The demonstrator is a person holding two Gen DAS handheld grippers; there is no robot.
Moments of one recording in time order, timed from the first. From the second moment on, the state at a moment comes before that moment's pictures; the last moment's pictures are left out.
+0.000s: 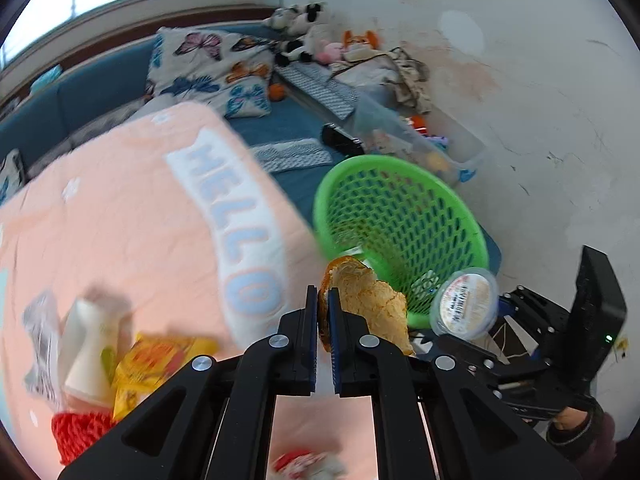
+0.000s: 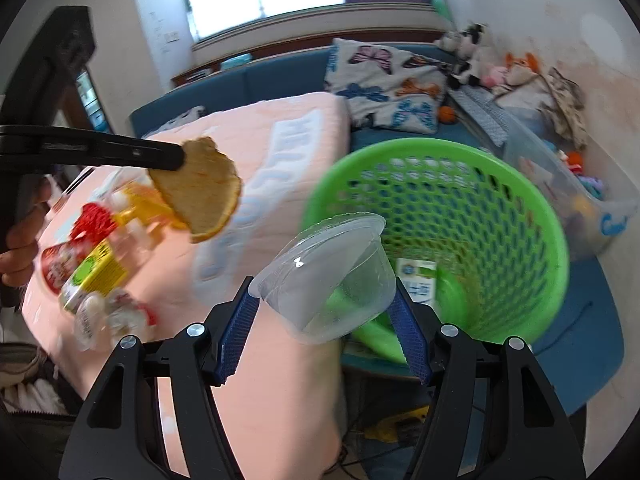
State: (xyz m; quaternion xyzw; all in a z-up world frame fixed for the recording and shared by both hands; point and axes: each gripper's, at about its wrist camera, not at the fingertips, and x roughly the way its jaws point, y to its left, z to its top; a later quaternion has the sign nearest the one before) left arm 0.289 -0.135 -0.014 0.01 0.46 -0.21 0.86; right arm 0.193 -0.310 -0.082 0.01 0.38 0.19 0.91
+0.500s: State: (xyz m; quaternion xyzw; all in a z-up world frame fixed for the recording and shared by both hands) left arm 0.325 -0.196 -0.023 0.03 0.47 -0.21 0.86; right arm 0.231 -0.366 -0.104 0.04 0.40 0.12 0.91
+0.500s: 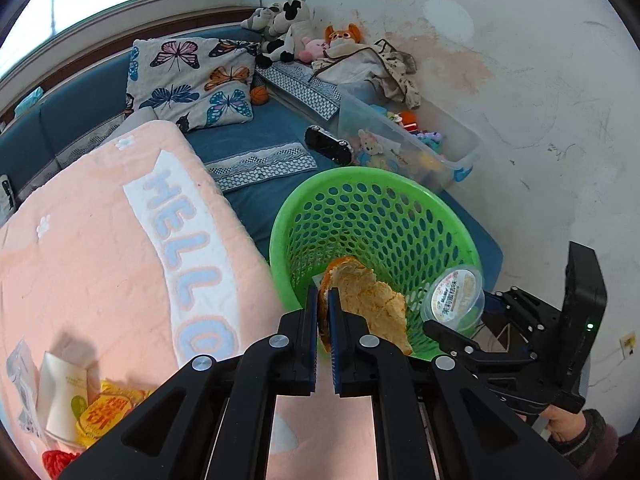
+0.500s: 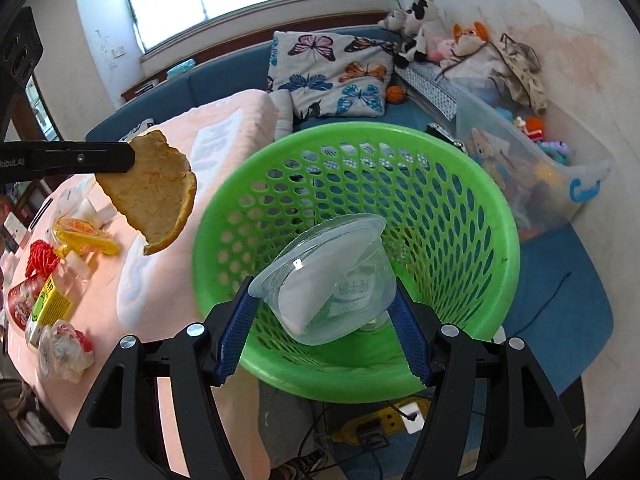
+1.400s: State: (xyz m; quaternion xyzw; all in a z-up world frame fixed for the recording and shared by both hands) left arm 0.349 -0.216 -0.068 0.00 0.50 -0.21 0.84; right arm 0.212 -0.366 -0.100 0.04 0.39 0.12 0.91
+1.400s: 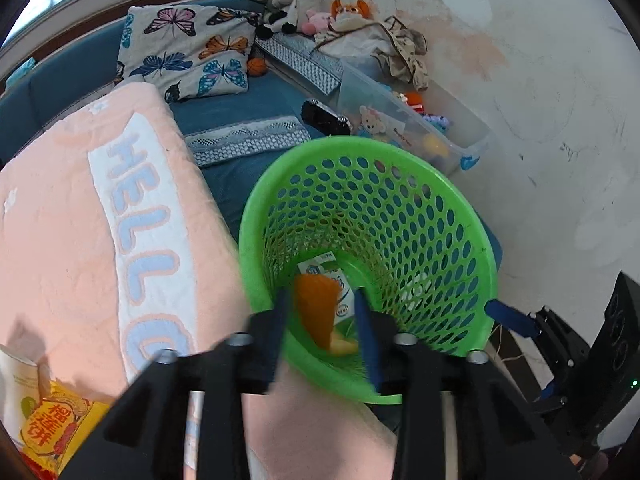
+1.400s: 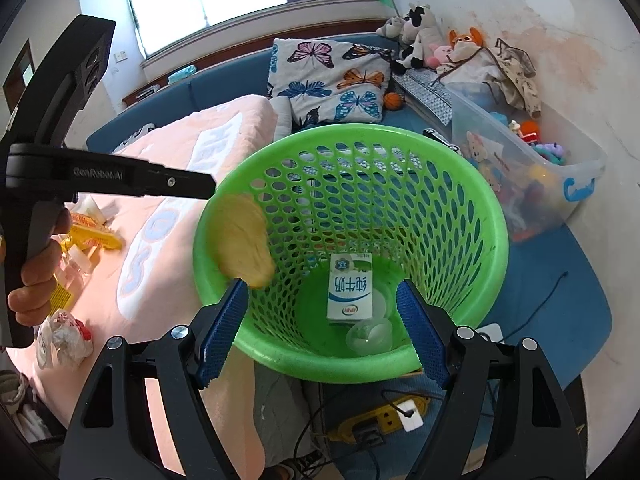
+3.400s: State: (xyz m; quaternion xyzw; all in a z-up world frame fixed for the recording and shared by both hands) left arm 0.191 0.006 -0.052 -0.07 0.47 -0.25 0.84; right arm 0.147 -0.148 -0.119 -0.04 0.43 0.35 0.83
